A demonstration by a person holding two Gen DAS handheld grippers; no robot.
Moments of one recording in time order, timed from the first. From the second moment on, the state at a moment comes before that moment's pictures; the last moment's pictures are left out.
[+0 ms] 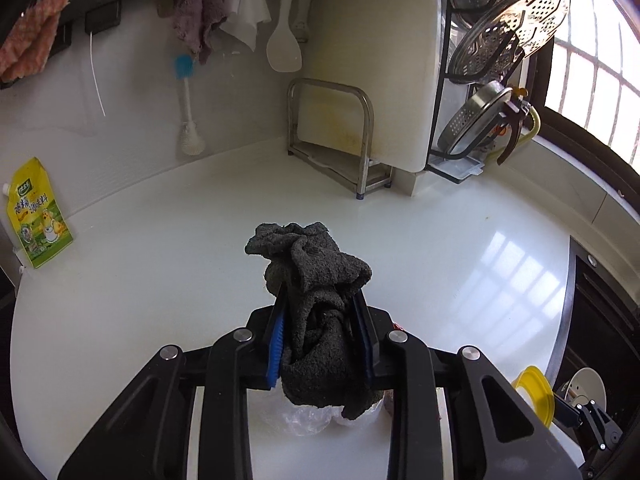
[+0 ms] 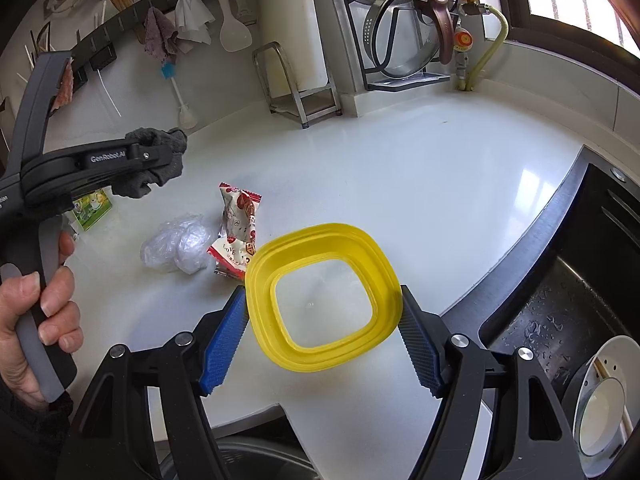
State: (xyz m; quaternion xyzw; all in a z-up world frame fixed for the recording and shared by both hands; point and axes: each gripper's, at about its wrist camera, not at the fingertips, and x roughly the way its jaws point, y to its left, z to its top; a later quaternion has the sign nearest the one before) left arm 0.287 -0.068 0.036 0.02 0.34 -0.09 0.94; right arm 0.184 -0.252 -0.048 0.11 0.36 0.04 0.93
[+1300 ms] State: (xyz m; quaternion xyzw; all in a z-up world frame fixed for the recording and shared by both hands) left arm -0.051 -0.026 -0.009 0.03 0.35 -0.12 0.93; right arm -0.085 -0.221 -0.057 0.16 0.33 0.02 0.93
